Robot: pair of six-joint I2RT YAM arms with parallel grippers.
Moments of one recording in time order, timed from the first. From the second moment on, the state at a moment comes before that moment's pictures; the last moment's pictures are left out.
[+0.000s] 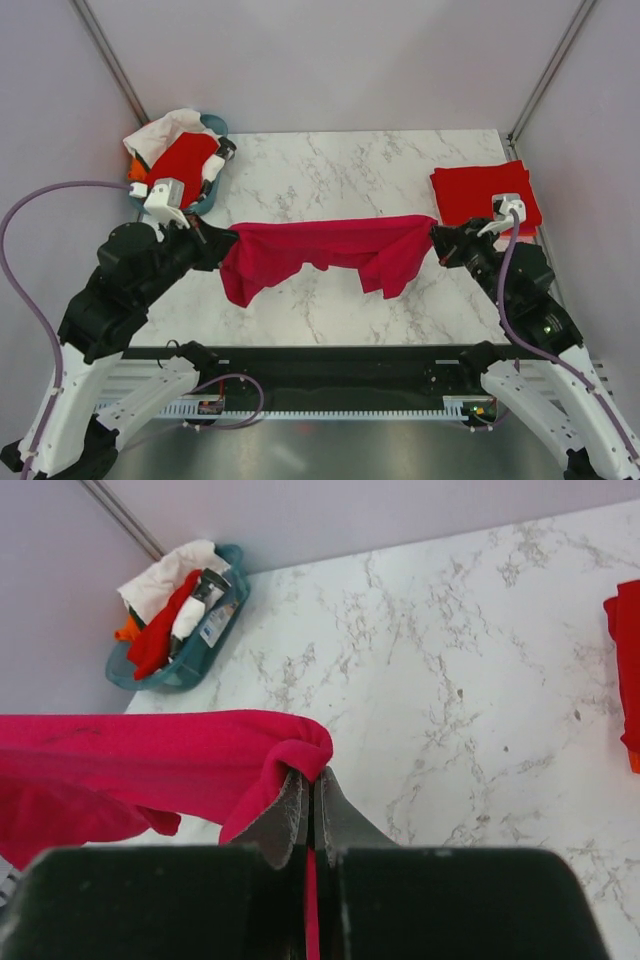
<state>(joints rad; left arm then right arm) -0.53 0.69 1.23 -0.83 -0.05 -0.51 0.47 0.56 0.81 -0.37 0.07 0.48</state>
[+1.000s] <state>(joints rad) -0.36 1.35 1.17 -0.63 -0.05 -0.51 0.47 1.06 0.78 -0.40 0.12 0.53</state>
